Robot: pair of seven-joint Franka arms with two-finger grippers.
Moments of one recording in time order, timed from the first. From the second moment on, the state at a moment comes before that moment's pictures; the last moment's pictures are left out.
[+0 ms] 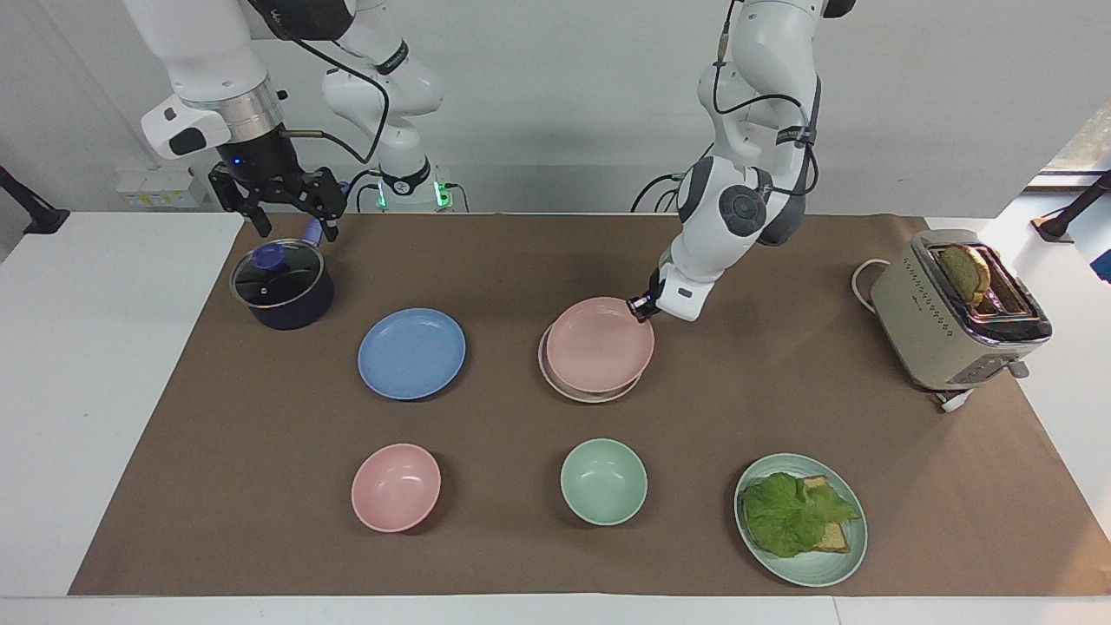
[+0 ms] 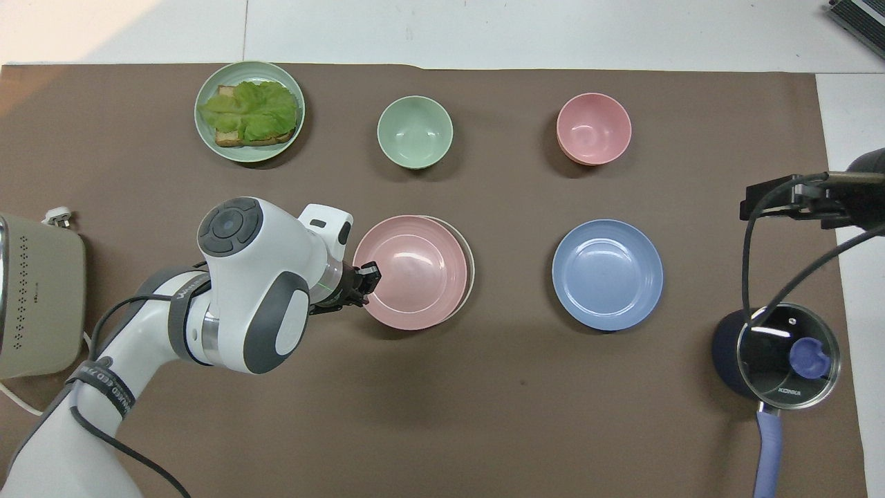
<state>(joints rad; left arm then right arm) -0.54 0.17 0.06 -2.06 -0.36 2.18 -0.67 0.06 -0.01 -0.03 -1.56 0.01 1.62 0.15</state>
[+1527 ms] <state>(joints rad) -0.08 0.03 0.10 -1.72 -0.04 1.78 0.09 -0.02 0.06 -0.04 -2.22 0.23 2.38 -0.12</state>
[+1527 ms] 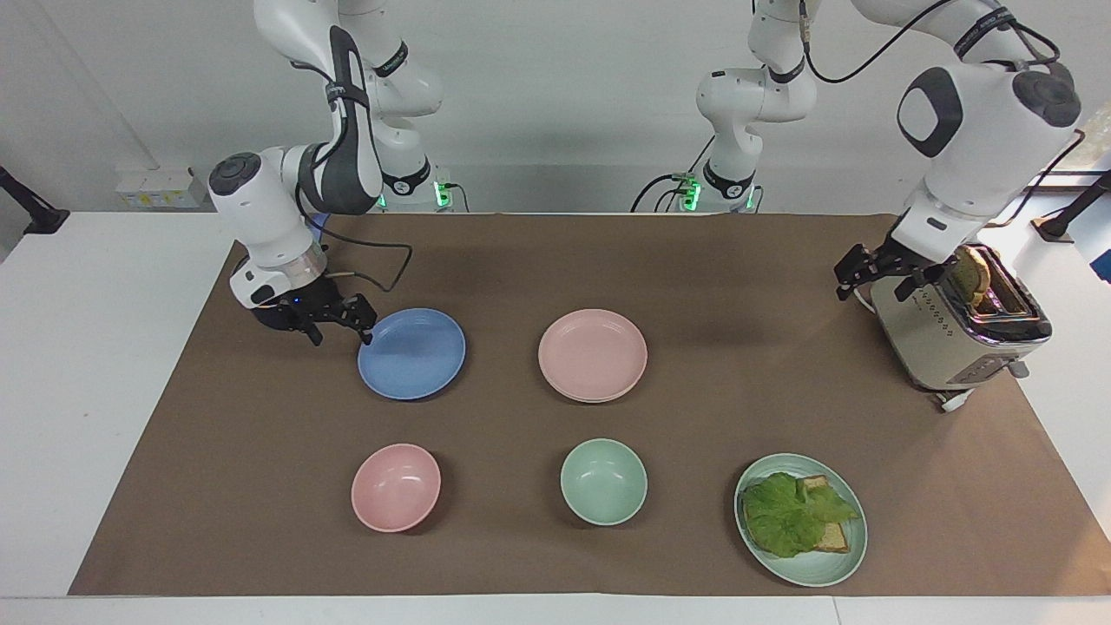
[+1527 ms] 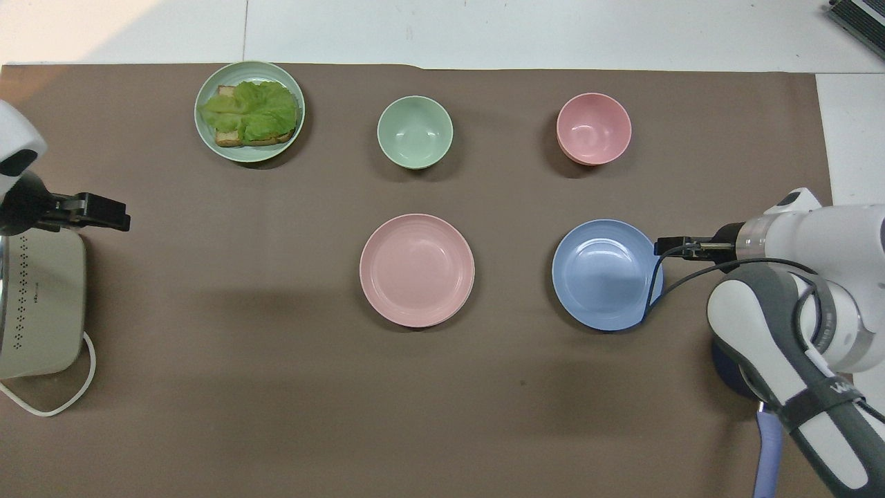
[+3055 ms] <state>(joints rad) -0.07 0.05 0.10 -1.59 -0.01 1.73 0.13 0.08 0.10 -0.02 -2.15 0.33 2.30 -0.06</state>
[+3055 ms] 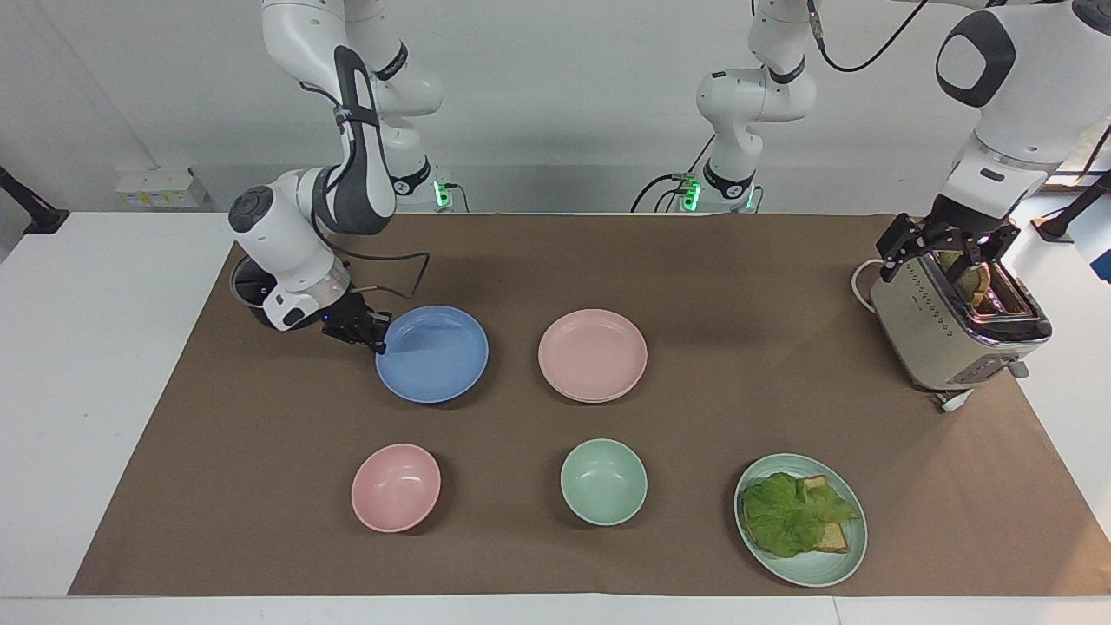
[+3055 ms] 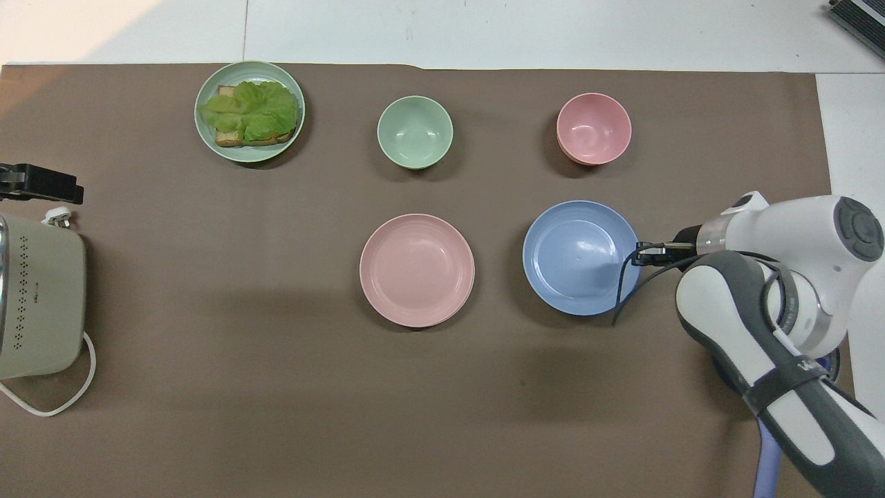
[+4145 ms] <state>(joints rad) -0.07 0.05 0.10 -1.59 -0.01 1.73 0.13 0.50 0.24 -0.01 -2.06 0.33 2.52 0.47</state>
